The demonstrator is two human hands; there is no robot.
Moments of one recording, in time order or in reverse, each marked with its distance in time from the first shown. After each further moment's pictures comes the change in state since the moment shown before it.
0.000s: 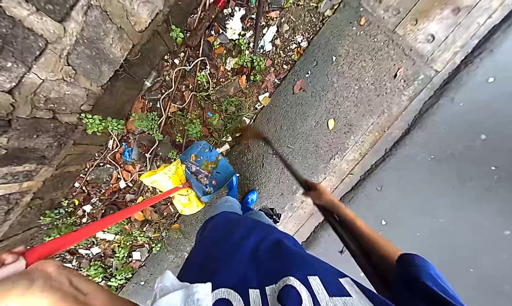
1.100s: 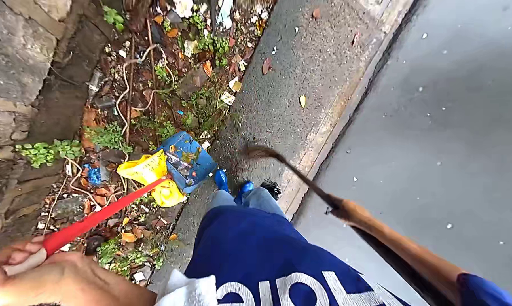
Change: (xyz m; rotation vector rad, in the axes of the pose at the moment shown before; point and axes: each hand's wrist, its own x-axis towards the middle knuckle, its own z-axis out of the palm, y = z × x) left_hand 0.025 -0.078 0.110 -0.070 -0.333 -0.035; right_hand -0.105 0.017 -0.015 -0.316 -0.039 0.379
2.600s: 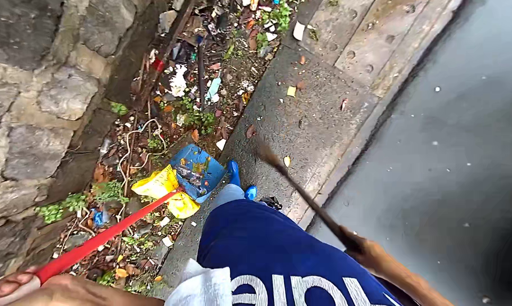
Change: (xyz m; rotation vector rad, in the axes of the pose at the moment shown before) left_hand -0.120 0.038 0.417 -0.036 0.120 0.164; right_hand 0.092 0.146 -0.430 0.172 -0.007 -0.193
